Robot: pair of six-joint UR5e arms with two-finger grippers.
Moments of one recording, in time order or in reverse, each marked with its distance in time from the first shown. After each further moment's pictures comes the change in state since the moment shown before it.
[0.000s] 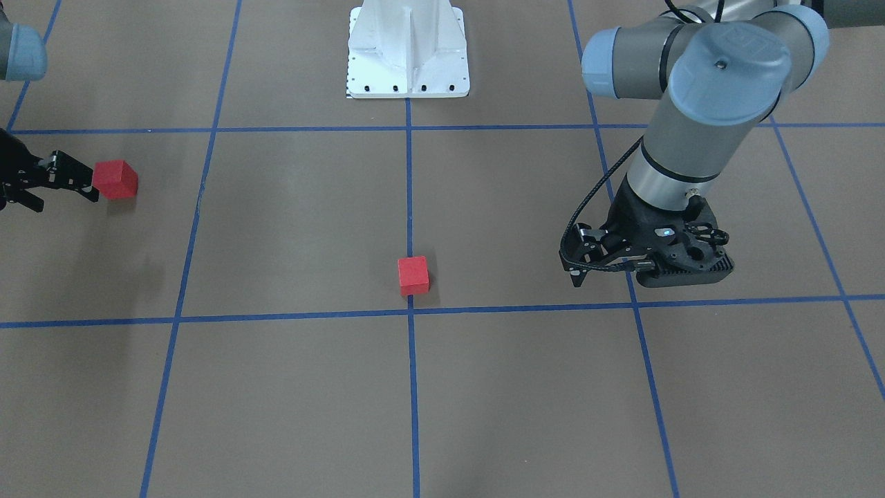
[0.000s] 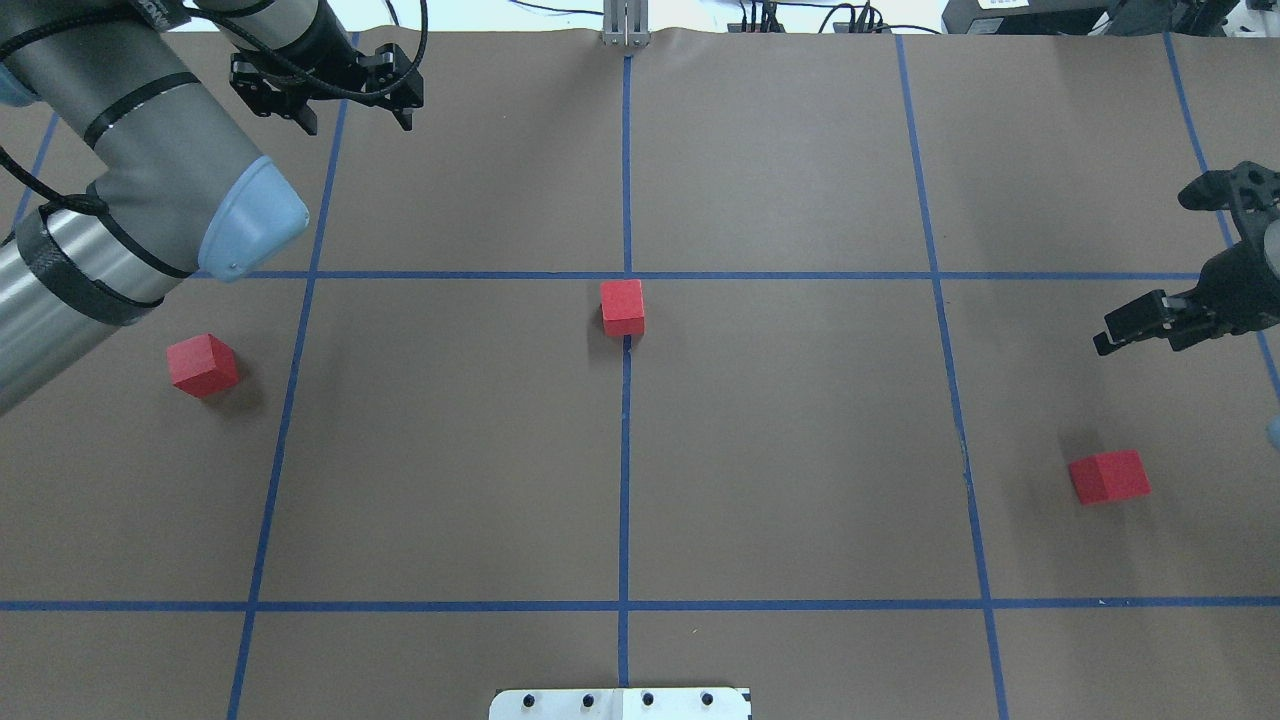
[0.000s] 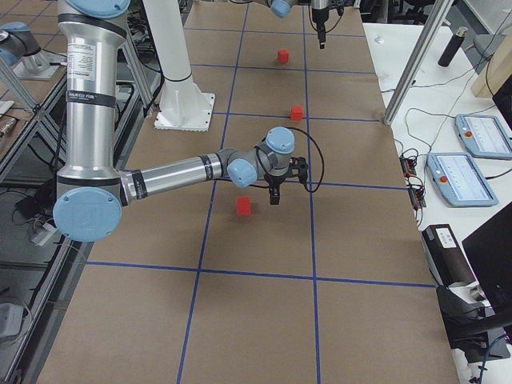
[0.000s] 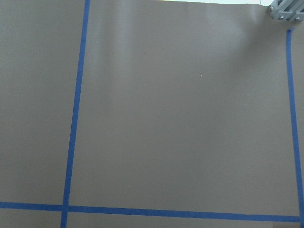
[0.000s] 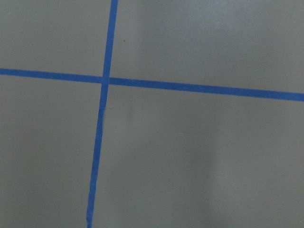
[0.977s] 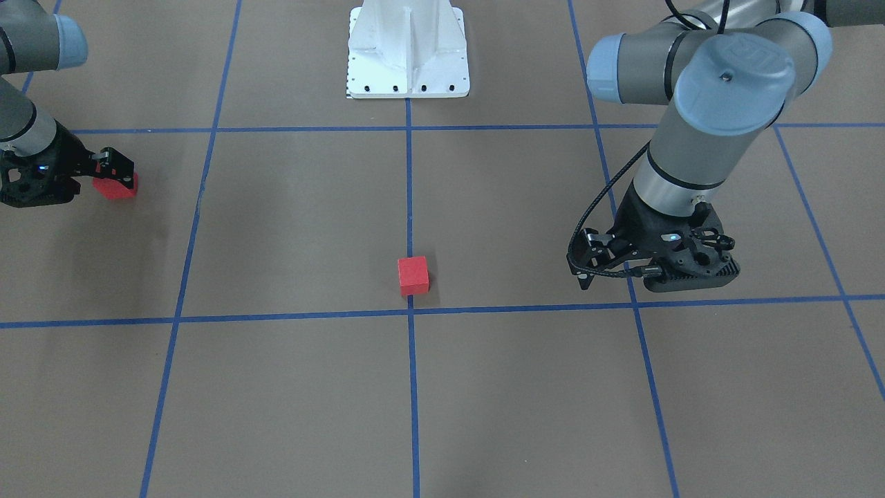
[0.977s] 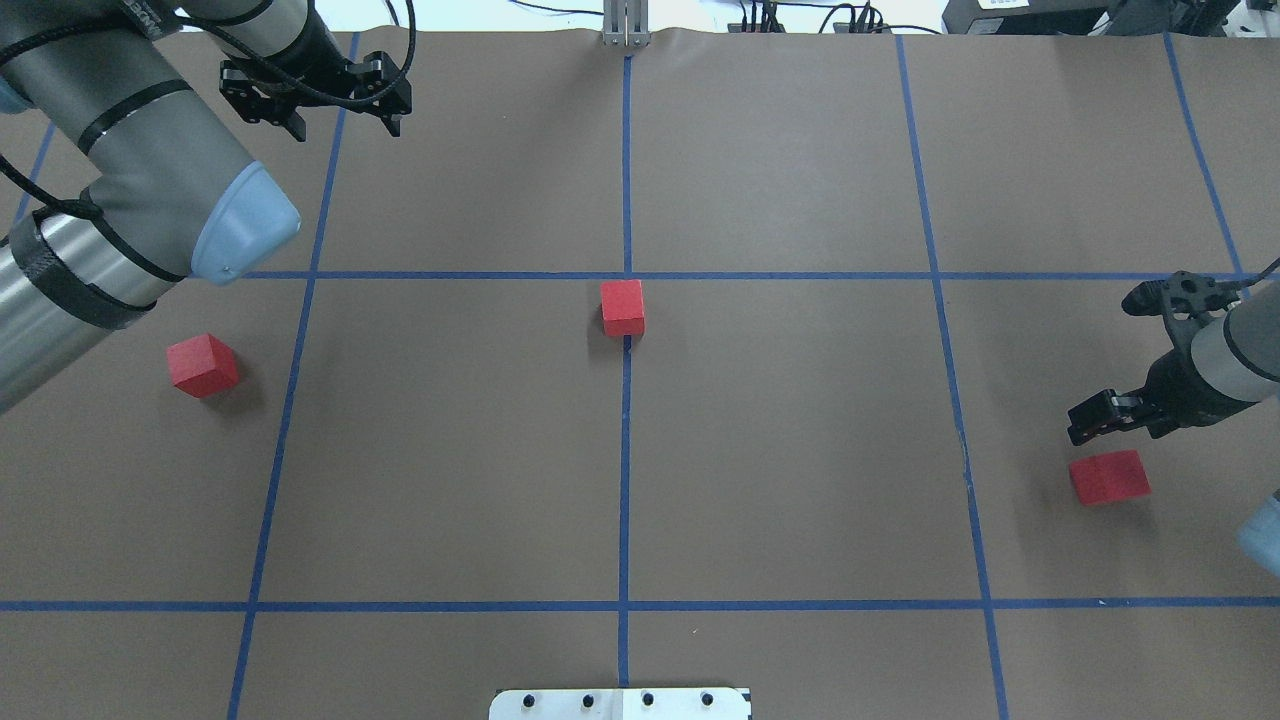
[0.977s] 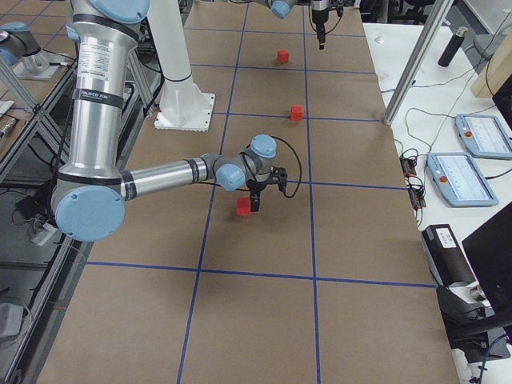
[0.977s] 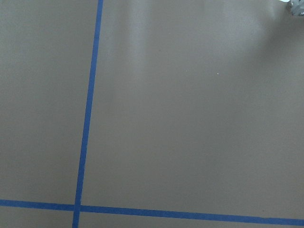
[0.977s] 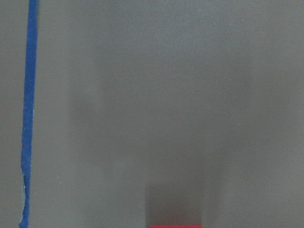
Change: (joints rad) left arm -0.001 0.011 0.008 -0.001 0.002 0.000; right arm -0.188 -0.059 0.006 0.012 -0.110 0.112
